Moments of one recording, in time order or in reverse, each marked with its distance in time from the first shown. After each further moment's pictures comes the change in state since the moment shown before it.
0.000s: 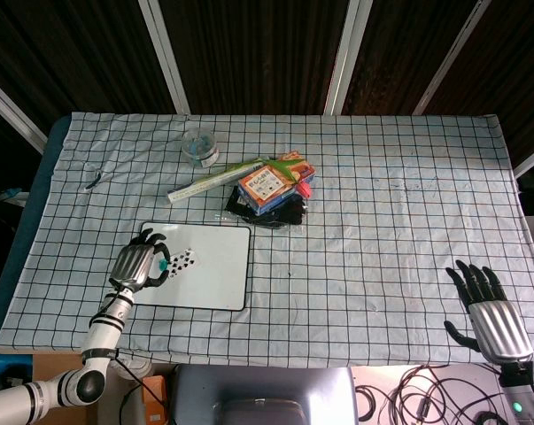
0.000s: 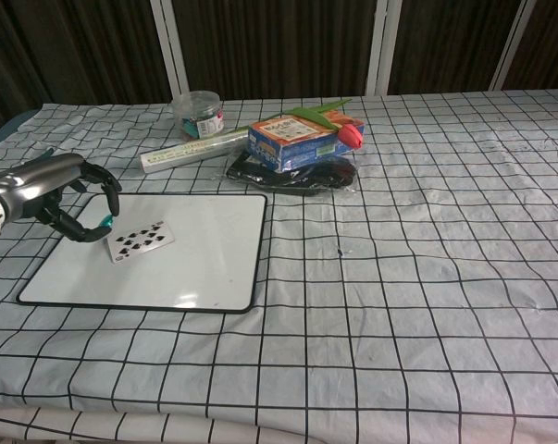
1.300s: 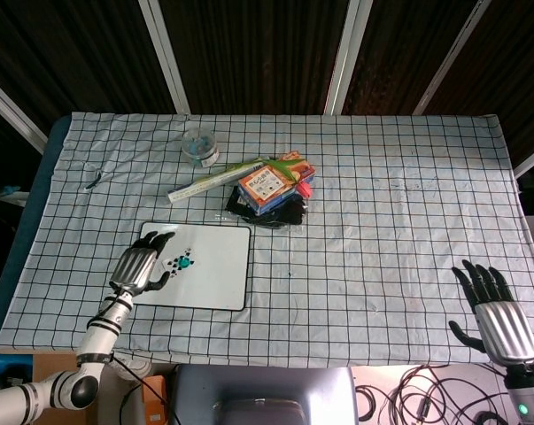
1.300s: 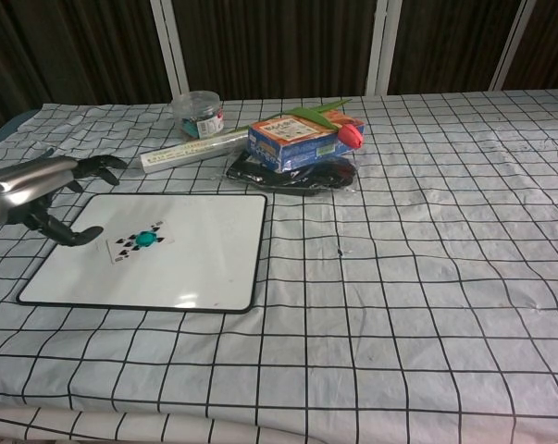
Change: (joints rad) left arm 0.012 0.065 0.088 -0.029 0.102 0.051 -0.040; right arm -0.013 0.008 0.001 0.003 -0.002 0.021 0.013
